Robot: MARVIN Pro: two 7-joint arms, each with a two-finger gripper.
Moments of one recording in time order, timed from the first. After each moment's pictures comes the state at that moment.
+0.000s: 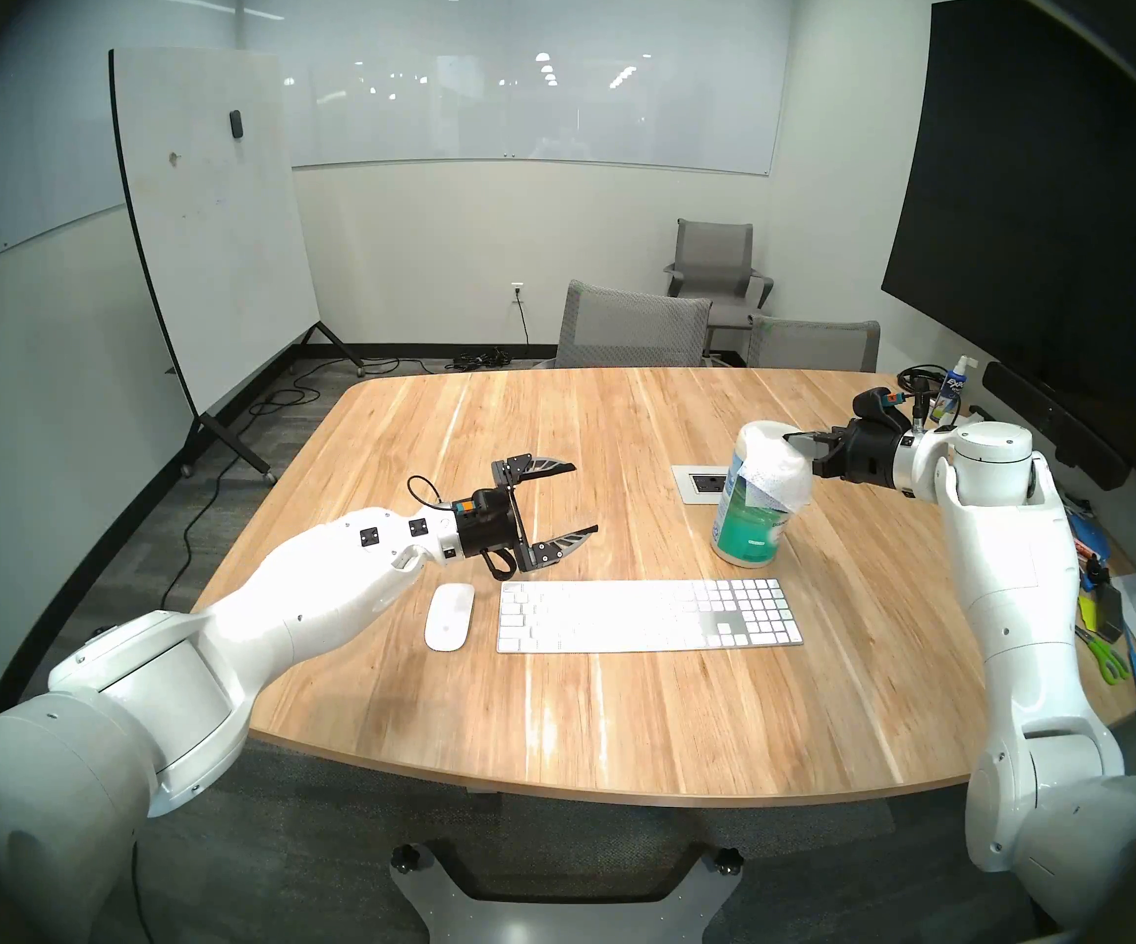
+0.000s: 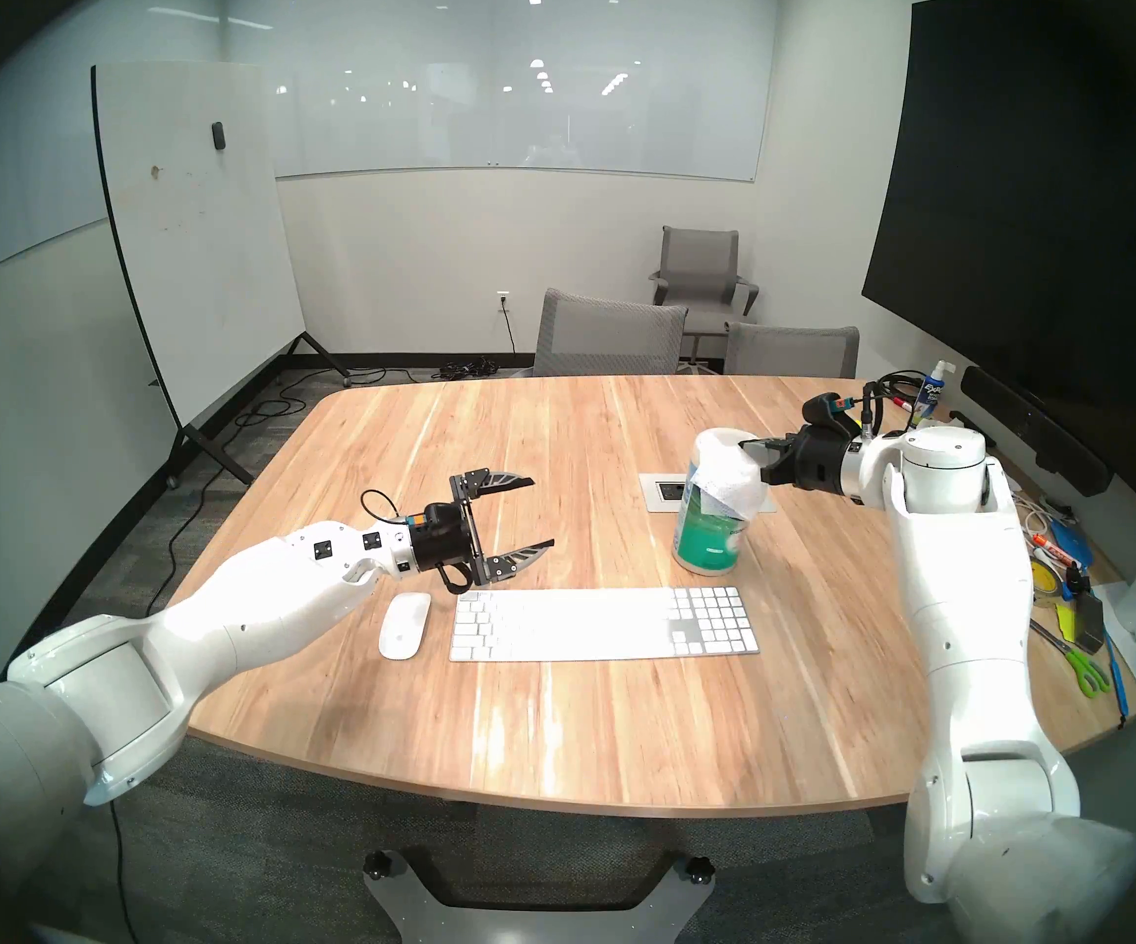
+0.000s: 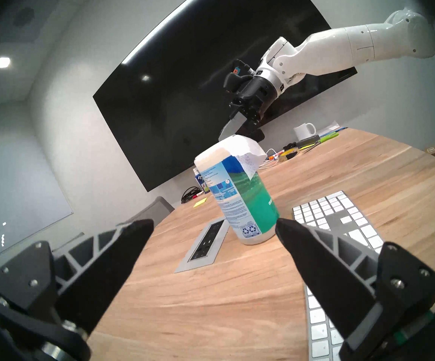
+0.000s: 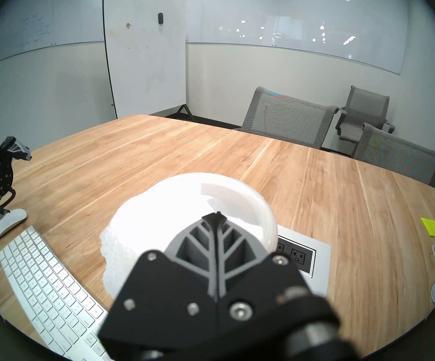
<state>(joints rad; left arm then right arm) 0.75 -1.18 -0.54 -0.71 -0.61 -0.82 -0.76 -1.05 -1.11 1.72 -1.31 -0.02 0.51 0.93</state>
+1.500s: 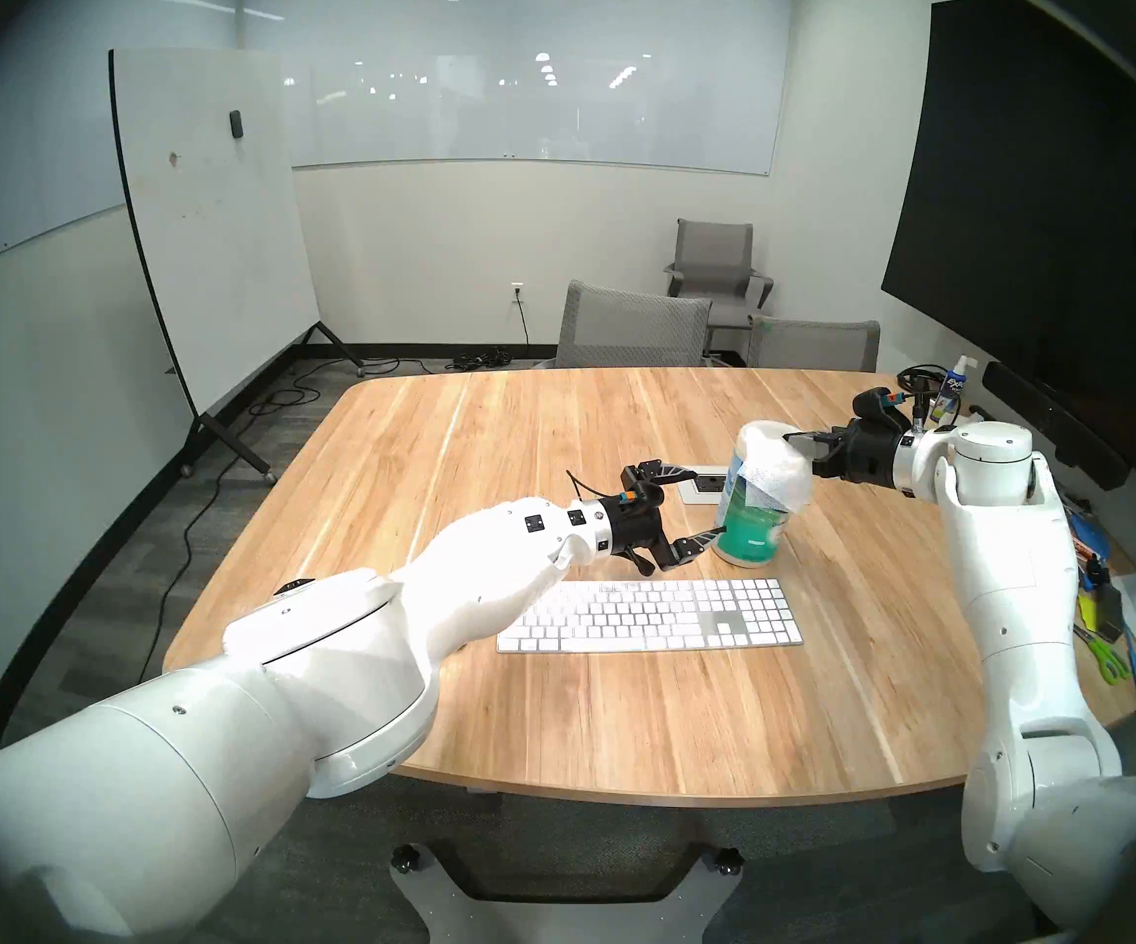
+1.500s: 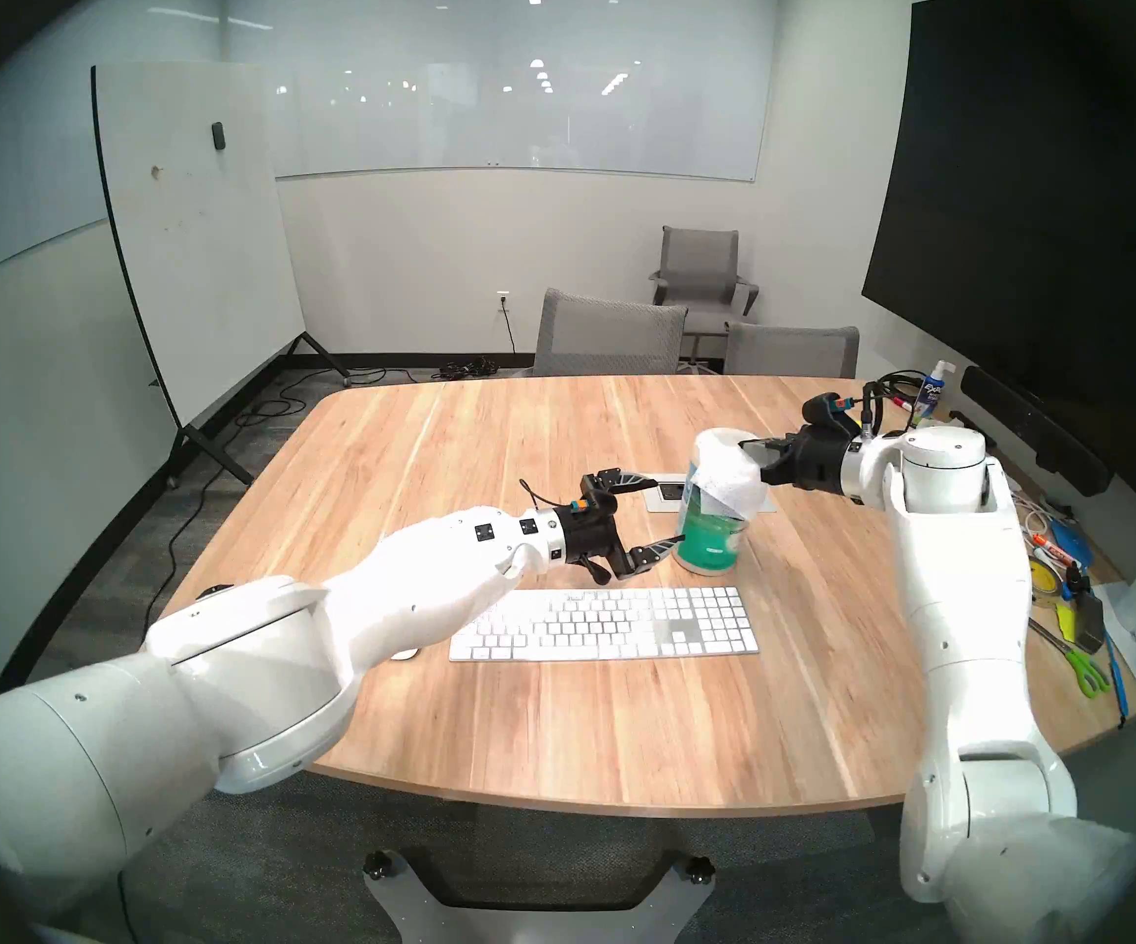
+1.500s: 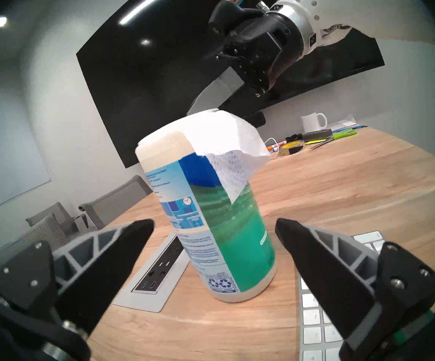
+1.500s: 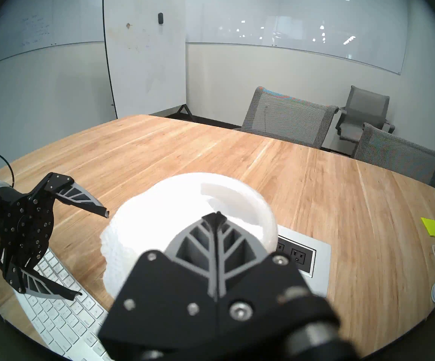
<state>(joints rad) 0.60 -1.64 -0.43 -0.34 -0.54 -0.65 -0.58 -1.05 -1.12 1.74 -1.31 -0.04 0.51 0.94</state>
